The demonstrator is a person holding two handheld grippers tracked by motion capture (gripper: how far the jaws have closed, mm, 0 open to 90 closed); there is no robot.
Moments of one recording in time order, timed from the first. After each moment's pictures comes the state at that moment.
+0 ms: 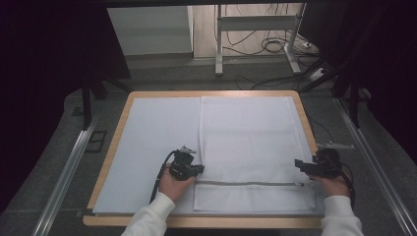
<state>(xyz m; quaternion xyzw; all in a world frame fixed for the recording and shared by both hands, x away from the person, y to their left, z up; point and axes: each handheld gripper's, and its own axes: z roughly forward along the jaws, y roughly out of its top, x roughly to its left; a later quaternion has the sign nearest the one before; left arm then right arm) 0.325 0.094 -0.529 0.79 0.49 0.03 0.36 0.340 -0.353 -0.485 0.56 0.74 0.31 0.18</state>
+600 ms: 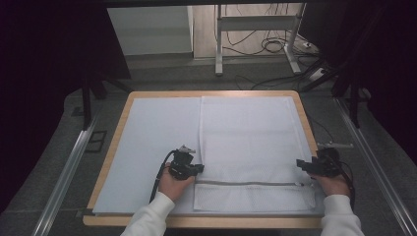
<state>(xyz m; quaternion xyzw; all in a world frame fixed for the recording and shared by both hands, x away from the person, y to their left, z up) 0.325 0.095 -0.528 0.79 0.49 0.03 0.37 0.350 -0.359 -0.494 0.58 0.74 0.30 0.17</state>
